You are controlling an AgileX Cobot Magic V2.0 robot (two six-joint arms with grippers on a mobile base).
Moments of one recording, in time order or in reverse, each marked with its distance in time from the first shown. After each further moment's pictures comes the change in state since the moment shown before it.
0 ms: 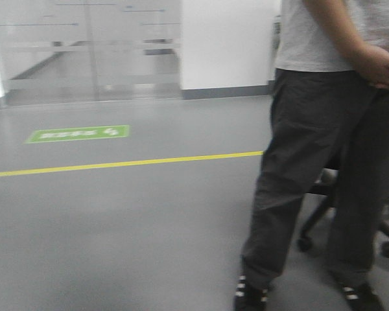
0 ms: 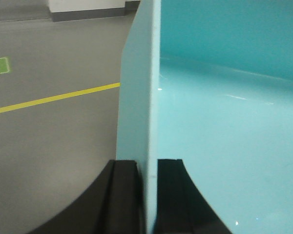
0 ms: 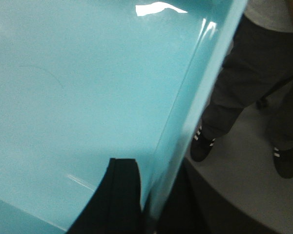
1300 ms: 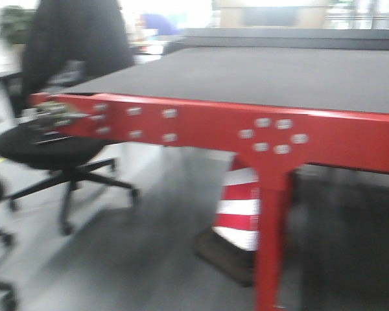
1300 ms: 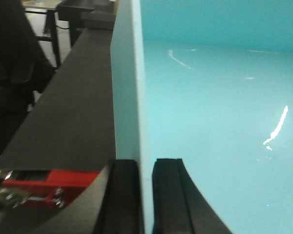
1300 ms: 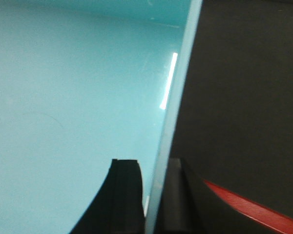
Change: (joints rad) left arm 0.006 0.000 0.000 0.039 -0.035 -0.004; right arm 0.000 0.038 0.000 -0.023 -0.274 -0.004
